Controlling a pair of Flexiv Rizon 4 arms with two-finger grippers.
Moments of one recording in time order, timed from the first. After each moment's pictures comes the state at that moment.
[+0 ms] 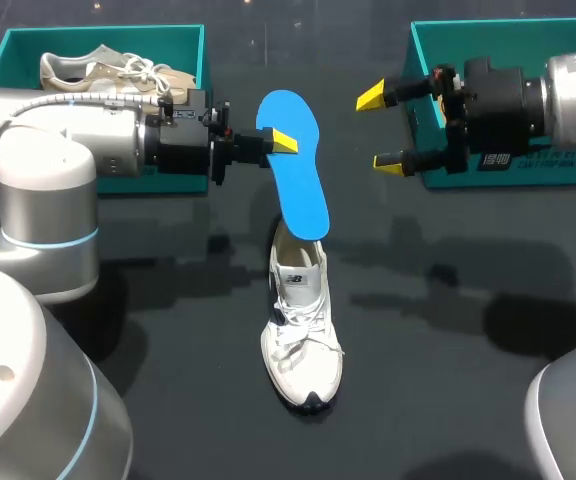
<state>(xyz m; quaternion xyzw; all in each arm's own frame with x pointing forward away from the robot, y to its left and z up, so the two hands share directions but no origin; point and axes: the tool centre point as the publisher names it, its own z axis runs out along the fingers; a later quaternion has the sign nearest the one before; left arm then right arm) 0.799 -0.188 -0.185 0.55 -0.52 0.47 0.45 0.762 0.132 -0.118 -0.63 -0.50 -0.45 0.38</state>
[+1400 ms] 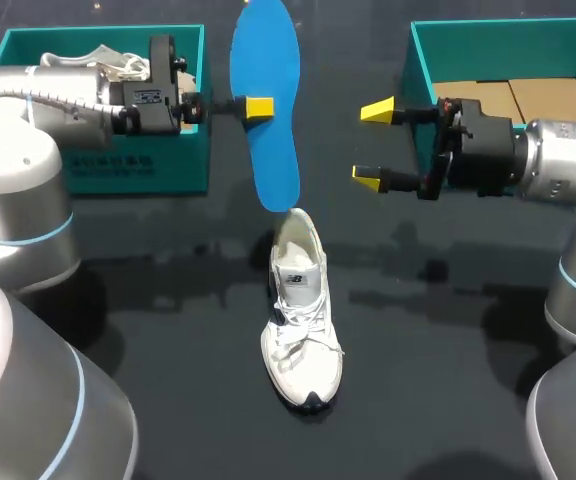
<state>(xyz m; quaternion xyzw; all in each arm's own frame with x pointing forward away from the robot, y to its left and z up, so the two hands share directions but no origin) 0.820 -0.157 -0.134 0.26 -0.68 0.66 0.18 0.762 0.141 -0.133 -0.55 -0.44 -0.53 0.48</state>
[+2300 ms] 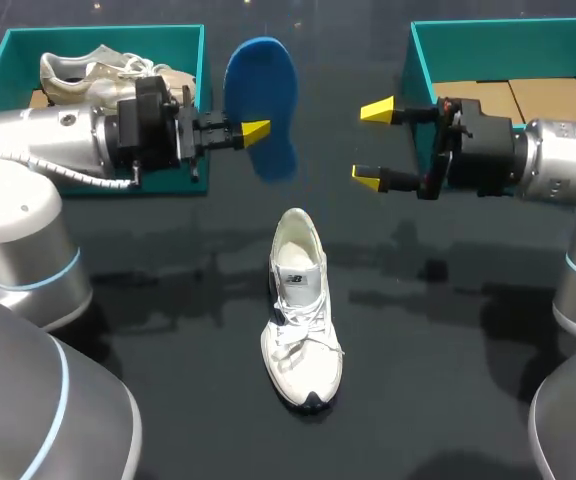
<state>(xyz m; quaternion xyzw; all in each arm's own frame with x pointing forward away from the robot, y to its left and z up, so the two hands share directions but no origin) 0.800 -0.152 -0.142 -0.03 -0.69 0.71 -0.11 0.763 0.141 -0.133 -0.55 -0.44 -0.53 0.48</state>
